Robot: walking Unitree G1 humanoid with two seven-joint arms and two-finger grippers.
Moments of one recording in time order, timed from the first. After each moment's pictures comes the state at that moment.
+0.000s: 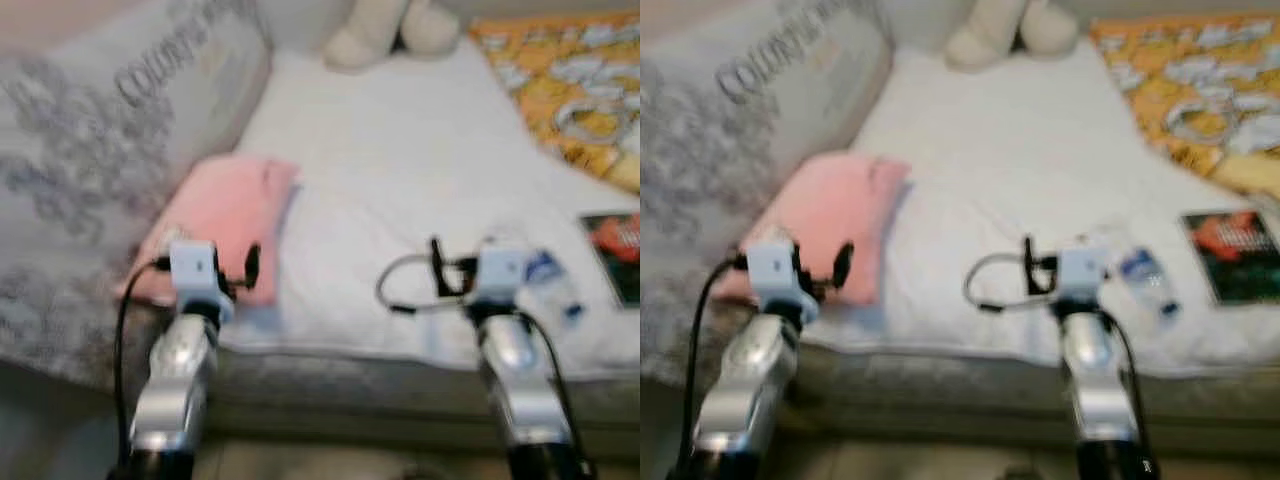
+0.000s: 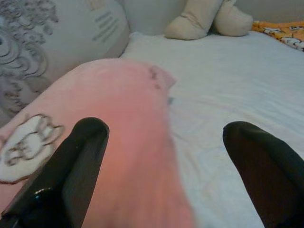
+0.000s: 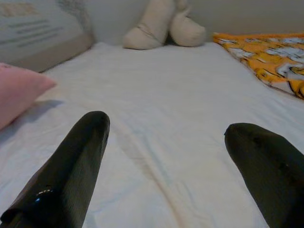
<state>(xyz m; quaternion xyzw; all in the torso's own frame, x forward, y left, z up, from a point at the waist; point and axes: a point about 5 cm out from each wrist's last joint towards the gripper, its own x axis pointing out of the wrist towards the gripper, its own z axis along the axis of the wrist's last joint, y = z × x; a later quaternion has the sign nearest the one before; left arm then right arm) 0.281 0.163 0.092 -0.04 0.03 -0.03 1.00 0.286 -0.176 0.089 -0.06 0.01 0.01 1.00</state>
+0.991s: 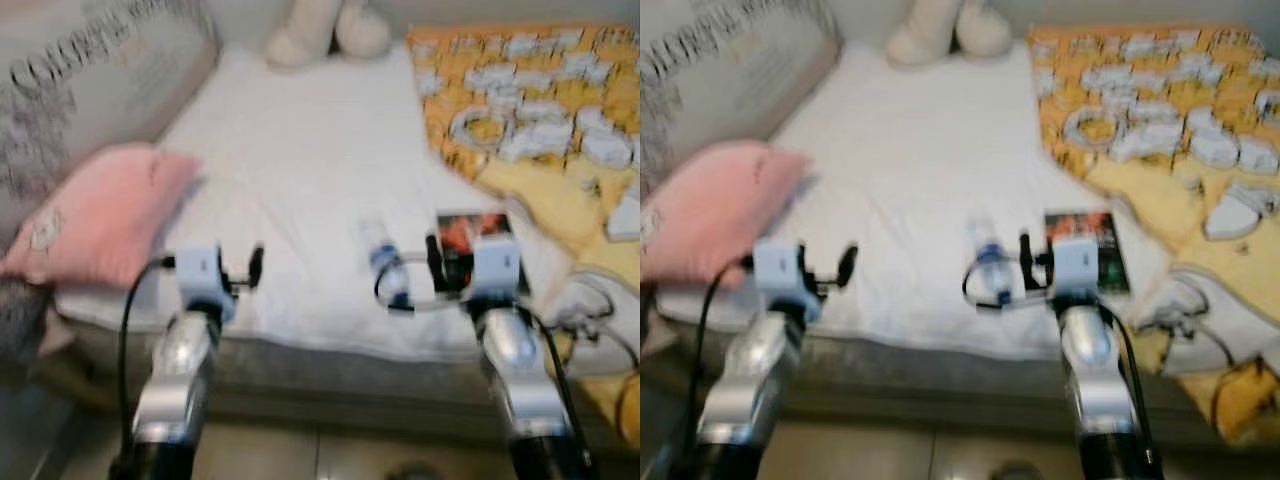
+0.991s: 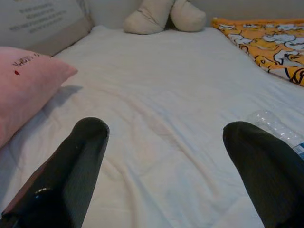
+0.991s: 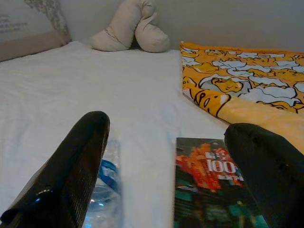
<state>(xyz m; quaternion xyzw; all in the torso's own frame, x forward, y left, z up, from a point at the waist) 0.286 0.165 0.087 -0.04 0.04 -0.04 1.00 0.292 -0.179 0.095 -0.08 -0.01 0.01 1.00</state>
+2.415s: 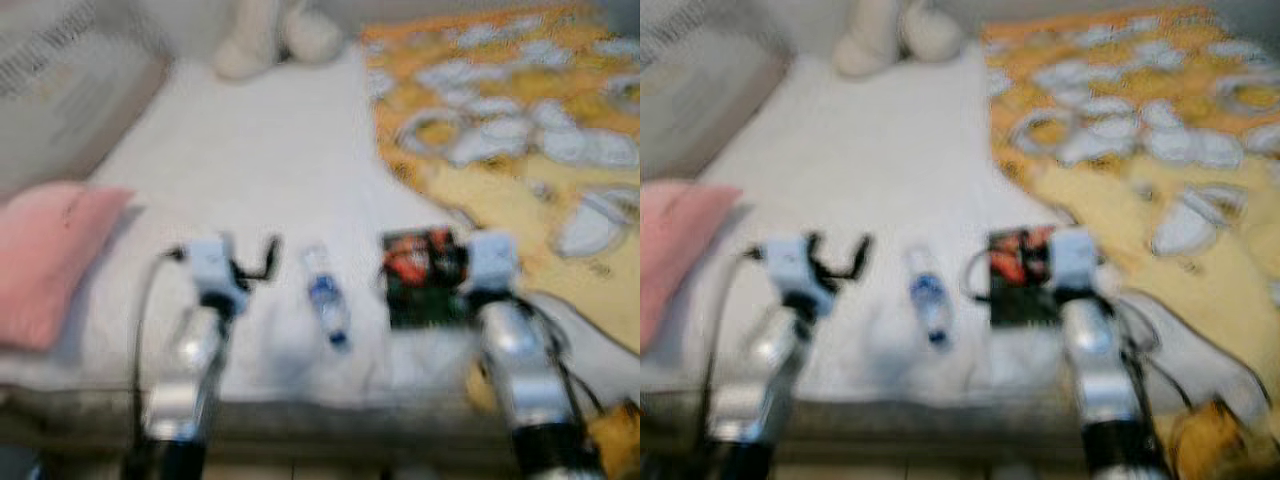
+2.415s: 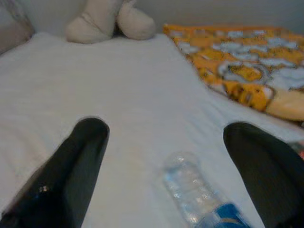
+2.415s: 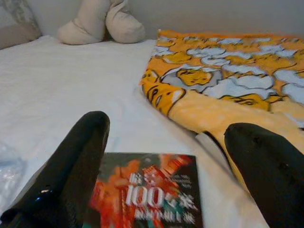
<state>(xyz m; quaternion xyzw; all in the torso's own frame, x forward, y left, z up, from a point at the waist) 0.287 0.146 0.094 -0.07 0.02 -0.09 0.99 0.303 -0.178 0.096 -0.08 0.01 0.03 1.00</state>
